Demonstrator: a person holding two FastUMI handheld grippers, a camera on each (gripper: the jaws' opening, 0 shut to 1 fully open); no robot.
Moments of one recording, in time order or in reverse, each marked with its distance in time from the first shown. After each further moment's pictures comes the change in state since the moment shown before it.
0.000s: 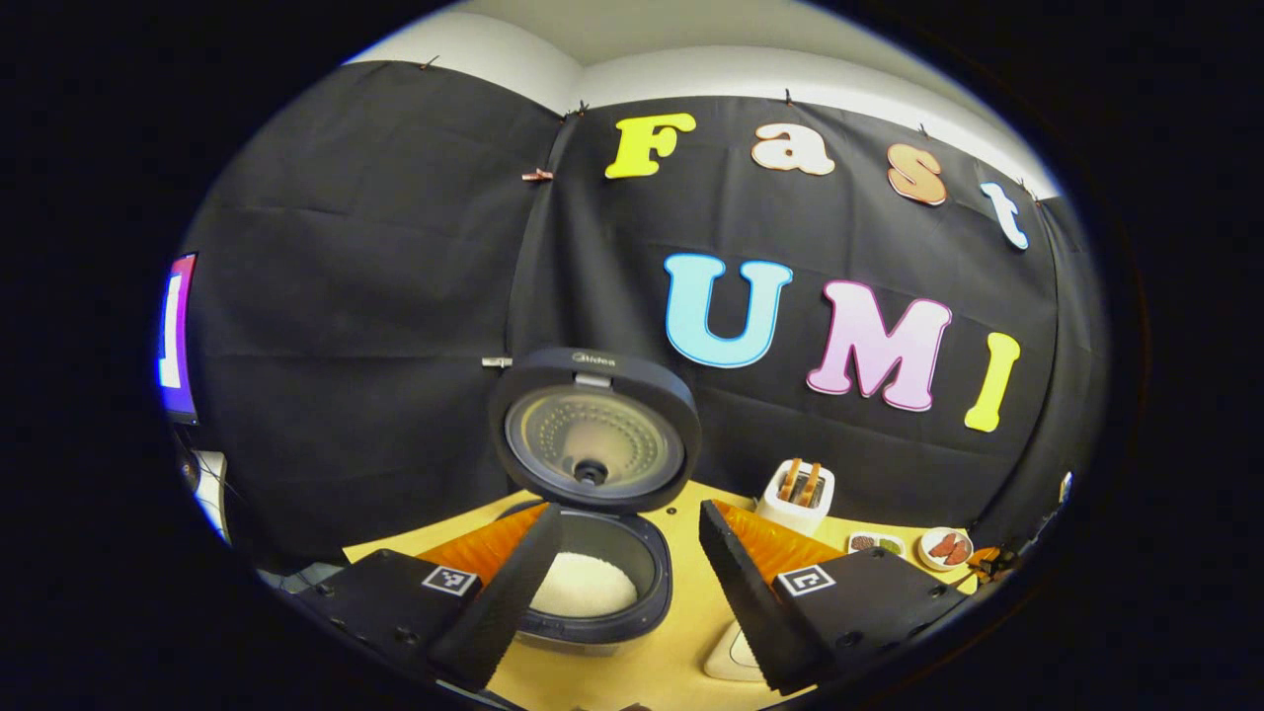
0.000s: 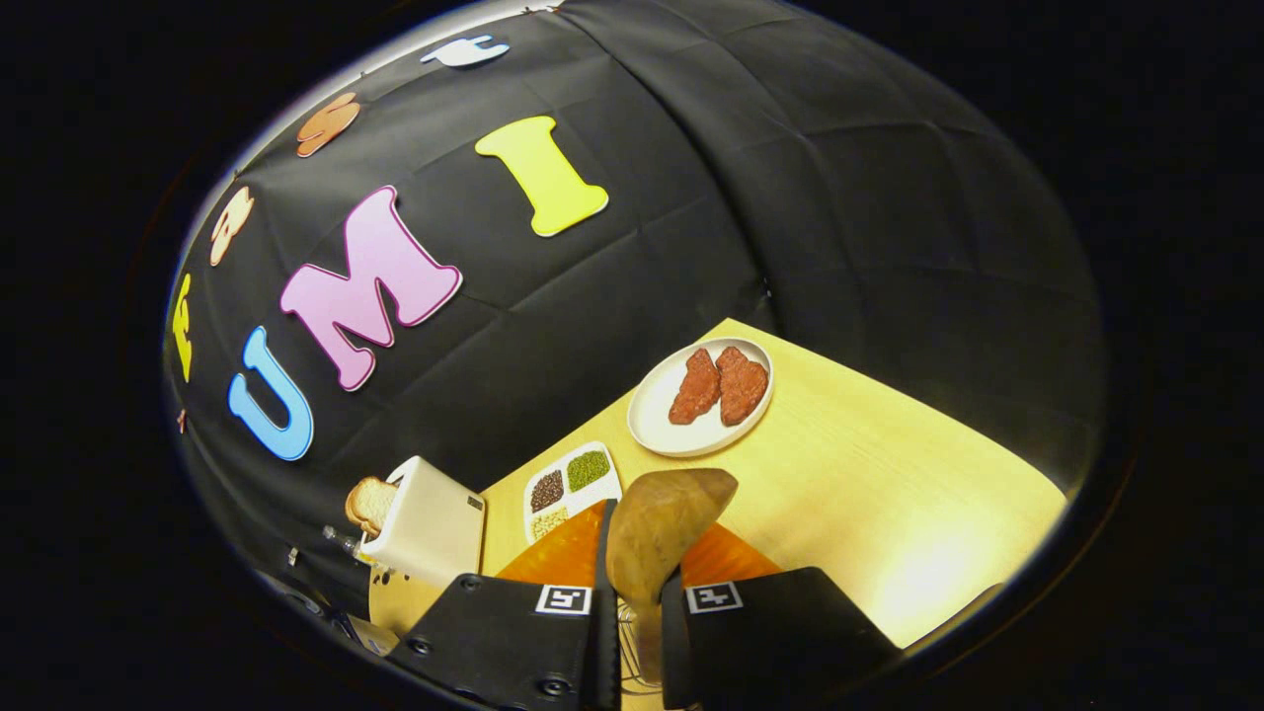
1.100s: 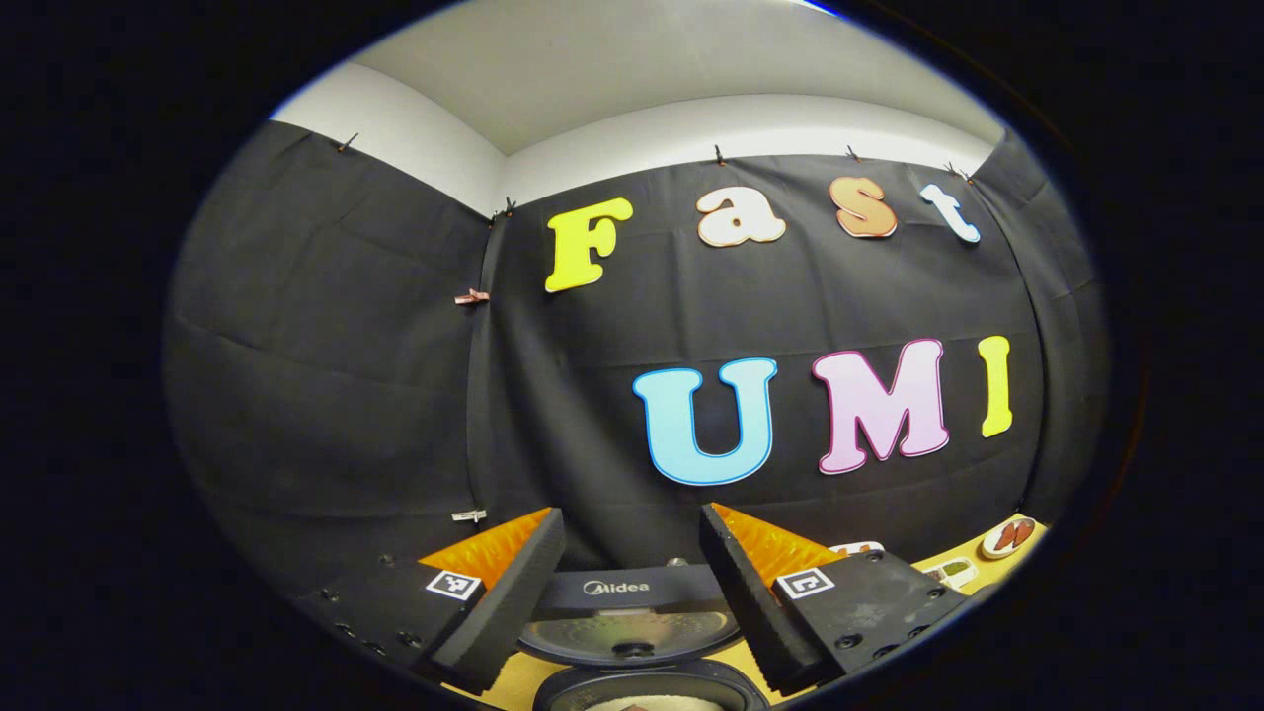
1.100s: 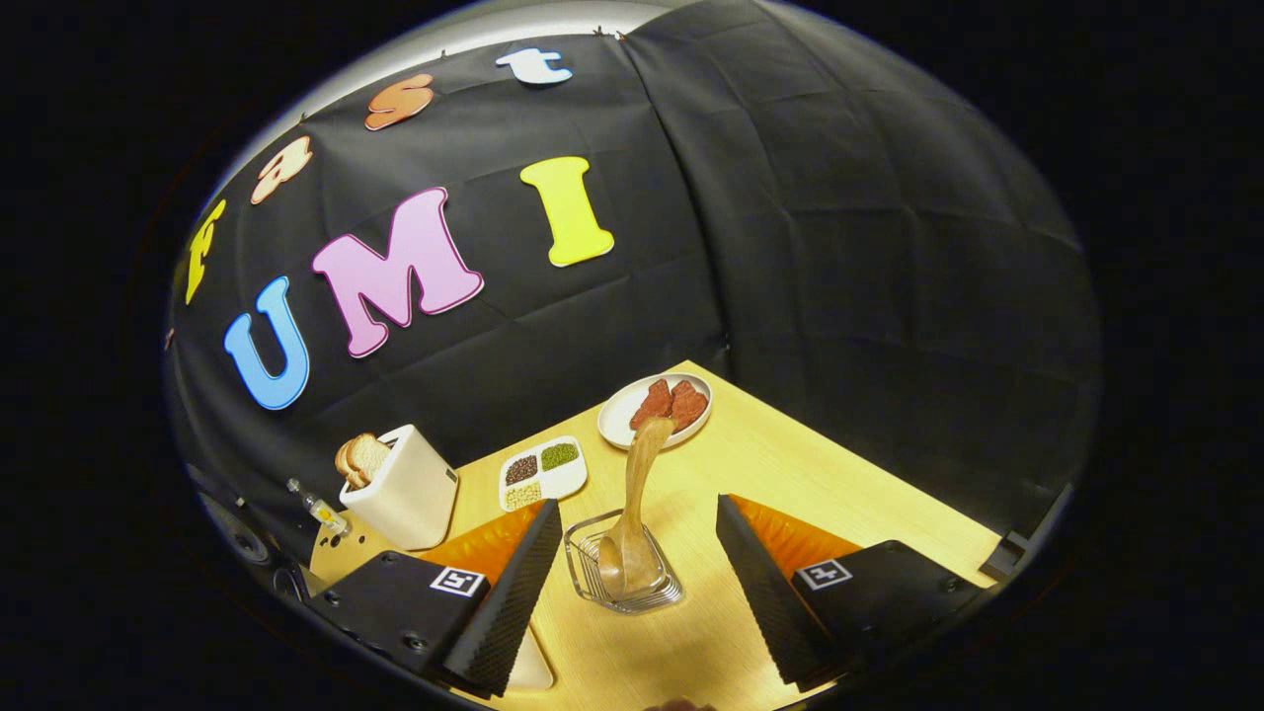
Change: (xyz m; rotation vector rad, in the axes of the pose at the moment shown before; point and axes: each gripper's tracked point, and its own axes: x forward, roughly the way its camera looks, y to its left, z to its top) left arm 0.133 0.021 0.123 0.209 -0.324 -0.149; right arm -0.159 0.011 0.002 -0.196 -0.162 -0.081
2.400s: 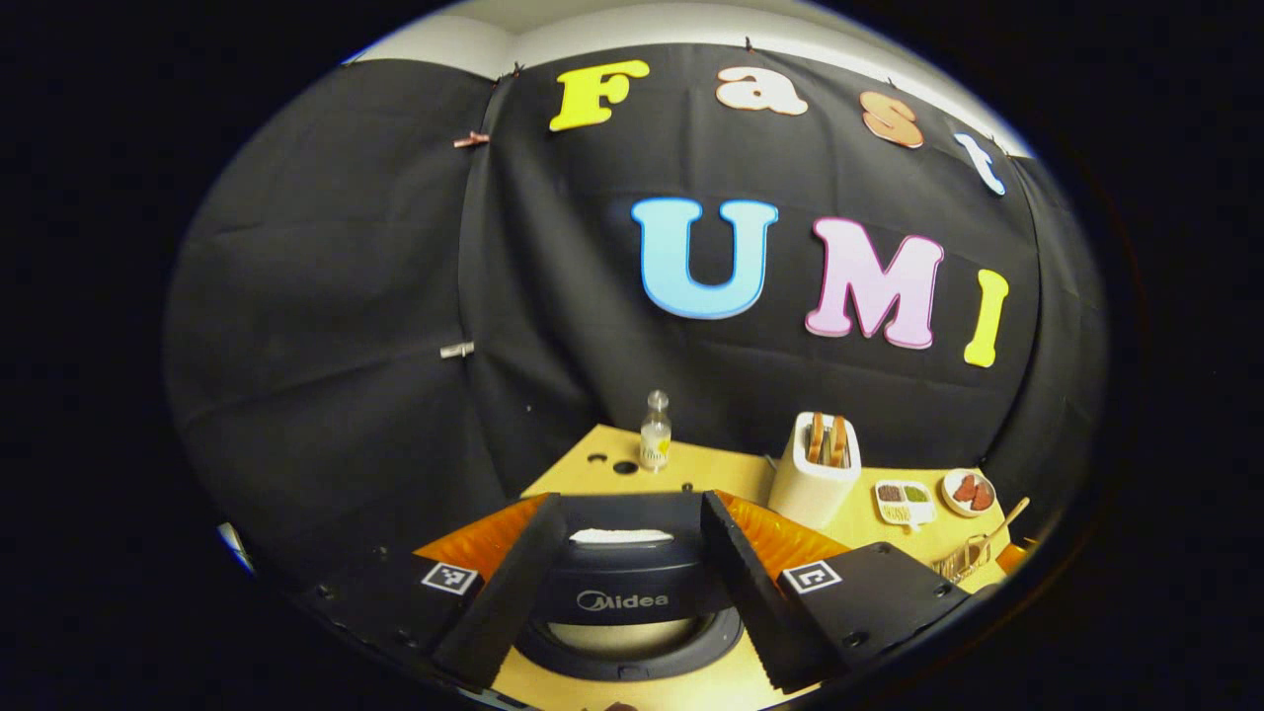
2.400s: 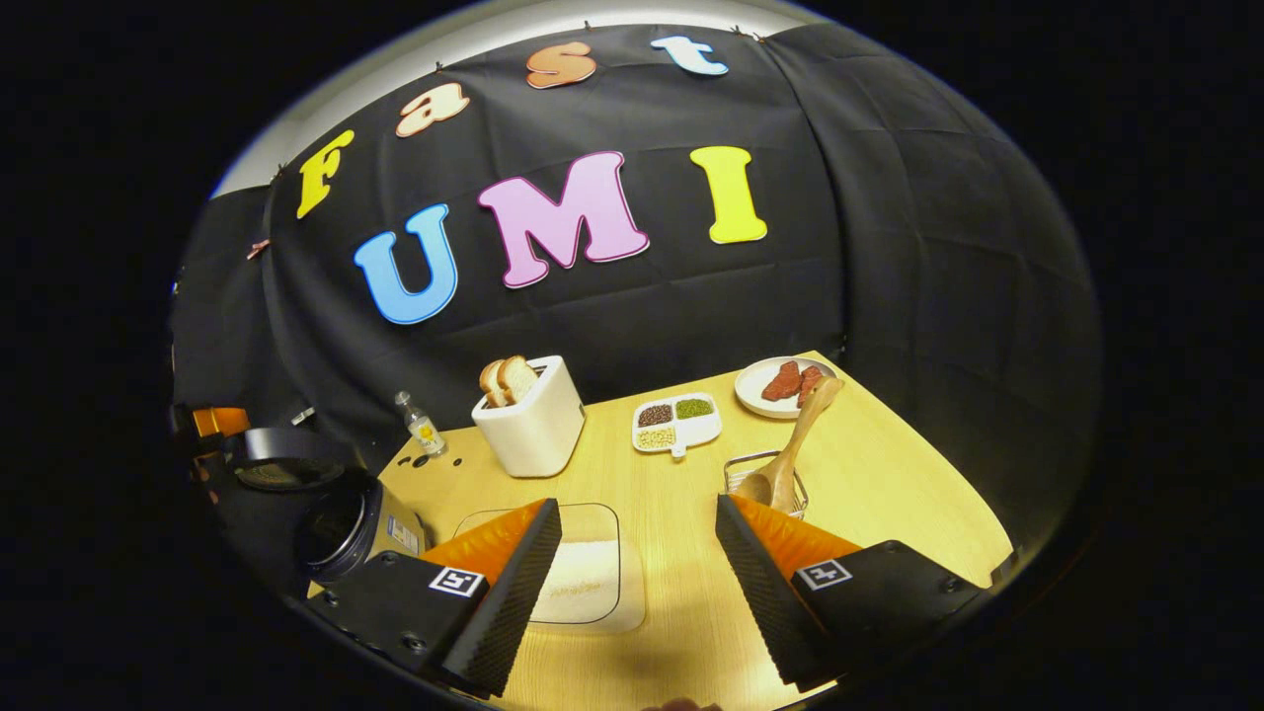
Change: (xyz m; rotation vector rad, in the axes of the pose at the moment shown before) left arm -0.101 -0.023 -0.124 -0.107 0.548 -0.038; right arm -0.069 0.110 -0.061 -0.219 0.110 0.314
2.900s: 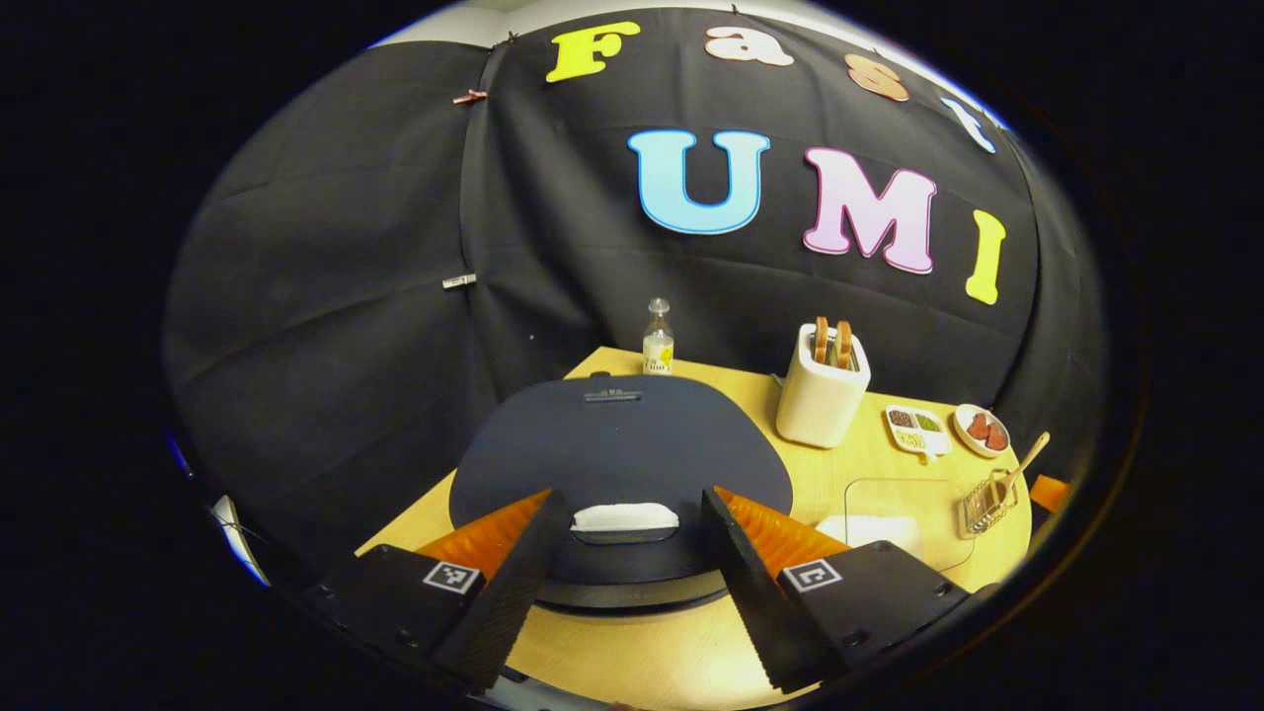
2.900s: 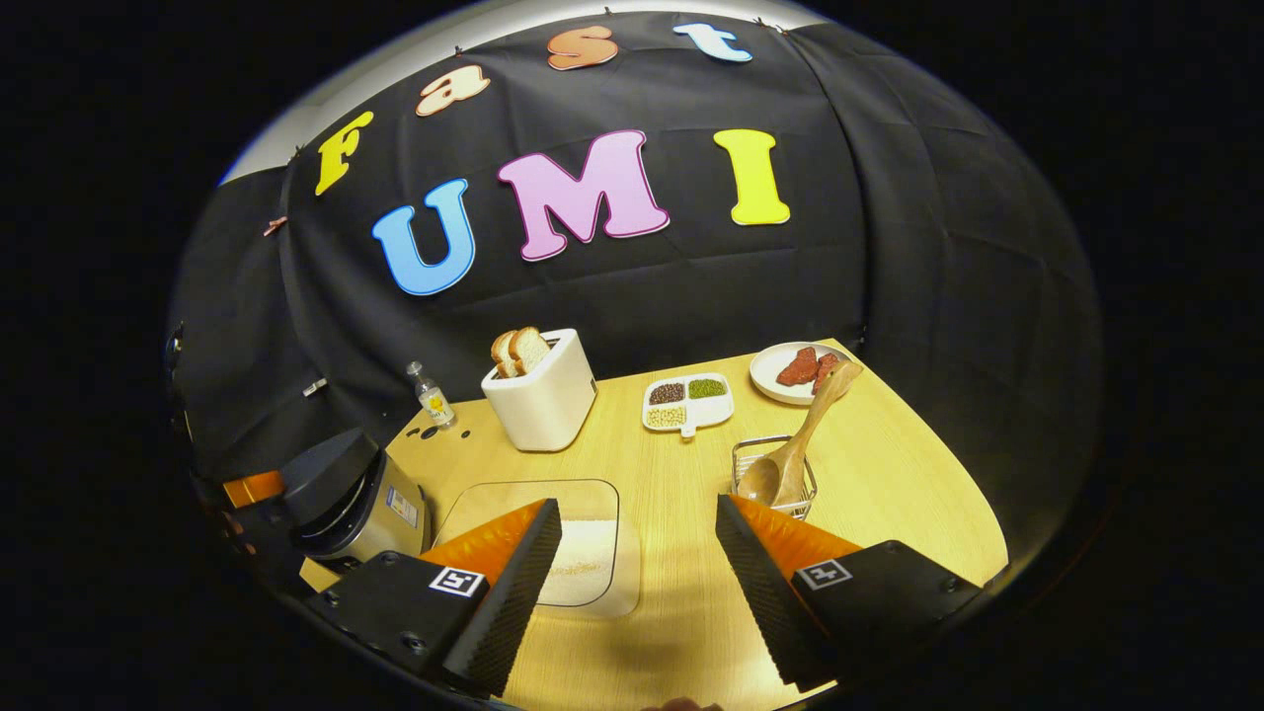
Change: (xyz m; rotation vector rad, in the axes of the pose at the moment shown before) left arm -0.006 -0.005 -0.114 0.026 0.133 0.017; right arm 0.001 -0.011 -0.019 -0.042 0.070 0.043
